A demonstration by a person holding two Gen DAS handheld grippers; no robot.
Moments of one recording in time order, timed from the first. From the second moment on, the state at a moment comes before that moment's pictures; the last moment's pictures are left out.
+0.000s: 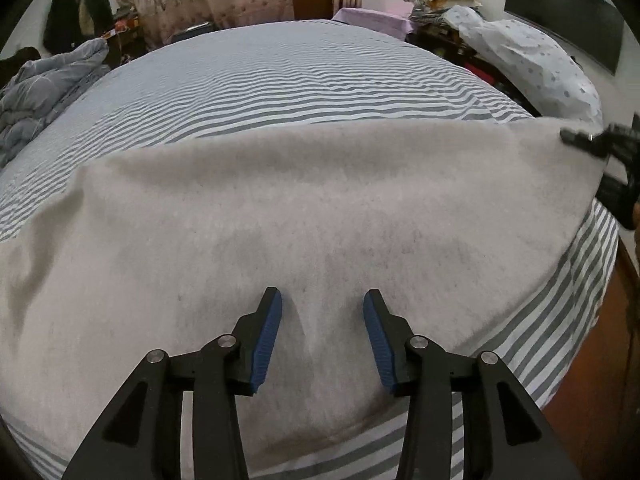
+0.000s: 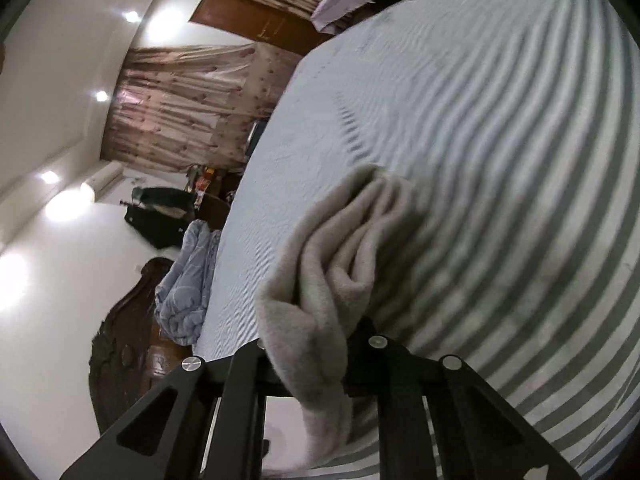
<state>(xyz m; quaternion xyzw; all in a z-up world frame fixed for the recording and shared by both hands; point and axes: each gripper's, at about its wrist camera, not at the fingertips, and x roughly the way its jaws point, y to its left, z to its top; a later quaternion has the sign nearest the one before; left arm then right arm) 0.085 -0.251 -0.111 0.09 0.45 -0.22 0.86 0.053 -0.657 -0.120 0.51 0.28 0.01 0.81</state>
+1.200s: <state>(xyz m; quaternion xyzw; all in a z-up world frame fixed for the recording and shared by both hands) 0.125 -0.002 -0.095 -0.18 0.48 -0.17 0.84 0.145 -0.295 -0.116 0.25 0.47 0.16 0.83</state>
